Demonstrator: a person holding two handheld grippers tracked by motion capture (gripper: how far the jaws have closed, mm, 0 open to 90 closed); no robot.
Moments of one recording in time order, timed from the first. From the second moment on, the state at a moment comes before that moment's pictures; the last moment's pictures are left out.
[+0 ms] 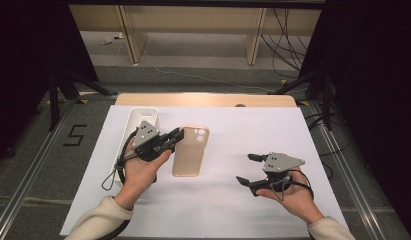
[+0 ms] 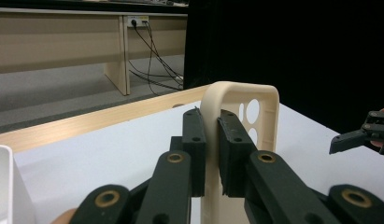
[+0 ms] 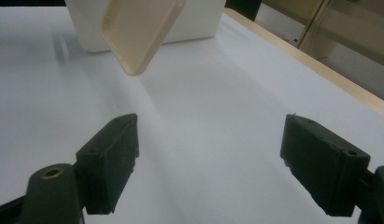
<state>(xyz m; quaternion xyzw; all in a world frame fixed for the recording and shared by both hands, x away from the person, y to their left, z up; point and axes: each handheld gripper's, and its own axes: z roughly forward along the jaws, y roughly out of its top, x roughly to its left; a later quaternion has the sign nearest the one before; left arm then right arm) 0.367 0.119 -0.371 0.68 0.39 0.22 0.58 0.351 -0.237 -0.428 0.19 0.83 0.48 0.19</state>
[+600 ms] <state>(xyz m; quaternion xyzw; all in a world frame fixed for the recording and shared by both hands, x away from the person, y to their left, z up) 0.367 0.130 -0.369 0.68 0.40 0.23 0.58 0.349 -0.247 -0.428 0.20 0.83 0.48 0.19</state>
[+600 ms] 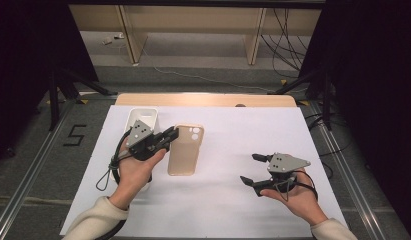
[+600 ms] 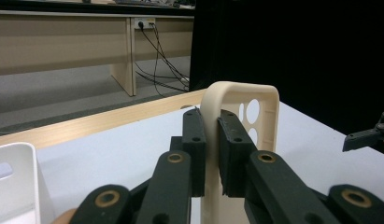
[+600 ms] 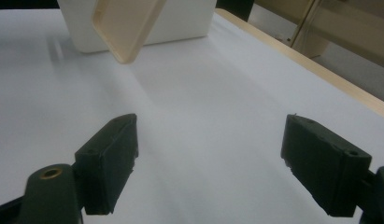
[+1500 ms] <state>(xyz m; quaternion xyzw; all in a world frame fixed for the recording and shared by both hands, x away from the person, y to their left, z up) 0.368 0.138 -0.360 0.67 0.40 0.24 0.58 0.346 -0.258 -0.428 0.22 0.82 0.49 0.20</state>
